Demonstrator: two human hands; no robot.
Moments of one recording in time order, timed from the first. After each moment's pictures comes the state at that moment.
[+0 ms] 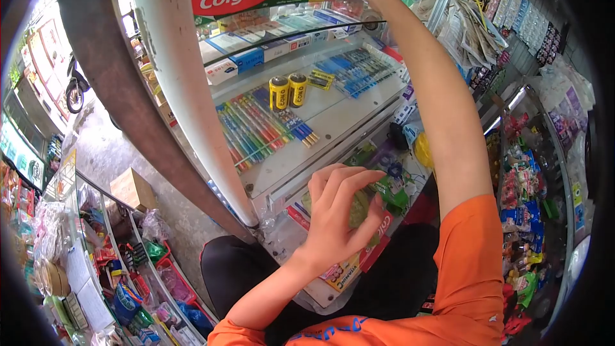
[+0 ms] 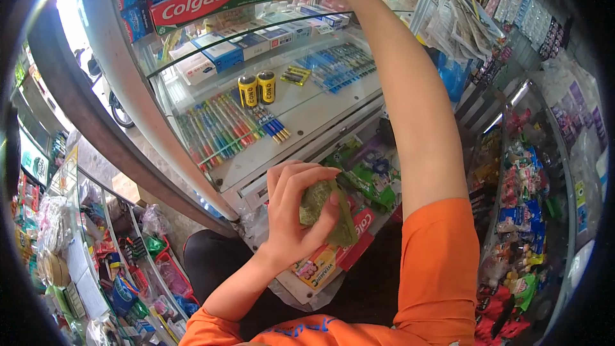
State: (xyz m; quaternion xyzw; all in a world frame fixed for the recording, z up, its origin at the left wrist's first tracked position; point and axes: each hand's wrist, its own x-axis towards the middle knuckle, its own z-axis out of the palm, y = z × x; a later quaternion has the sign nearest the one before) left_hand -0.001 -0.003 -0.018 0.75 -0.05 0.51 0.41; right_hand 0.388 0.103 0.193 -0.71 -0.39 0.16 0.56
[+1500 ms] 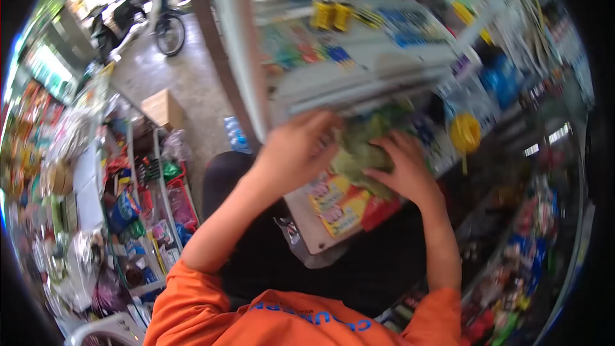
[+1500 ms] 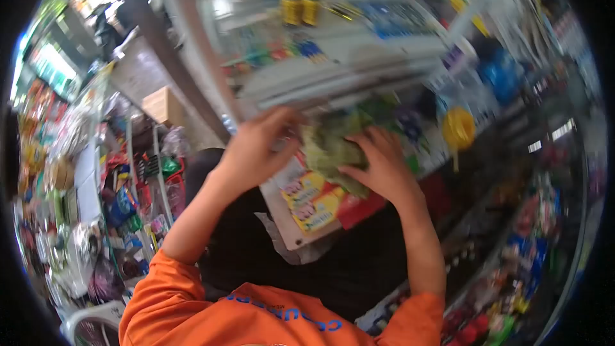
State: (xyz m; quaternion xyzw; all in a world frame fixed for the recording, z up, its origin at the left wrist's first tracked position) left_hand -0.061 0.031 -0.054 0.88 0.07 0.30 0.35; right_hand 0.135 -0.168 -0.079 -0.76 -0.62 -0.03 0.21
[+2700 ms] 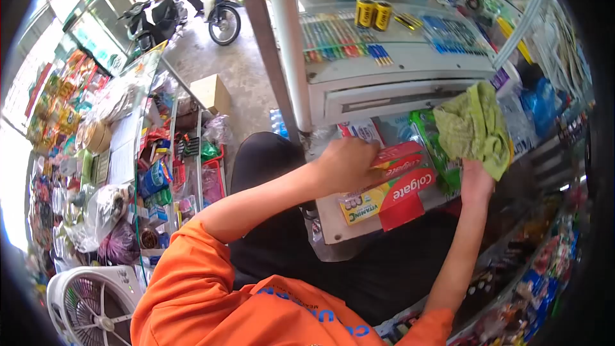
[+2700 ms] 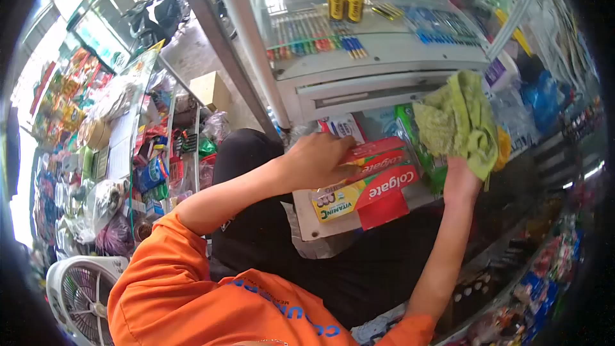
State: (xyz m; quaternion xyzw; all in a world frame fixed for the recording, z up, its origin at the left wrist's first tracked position) left_hand -0.035 -0.007 -0.079 0.95 0.17 -0.07 0.25; right_hand 0.216 -0.209 -0.114 -0.43 -0.17 0.22 0.86
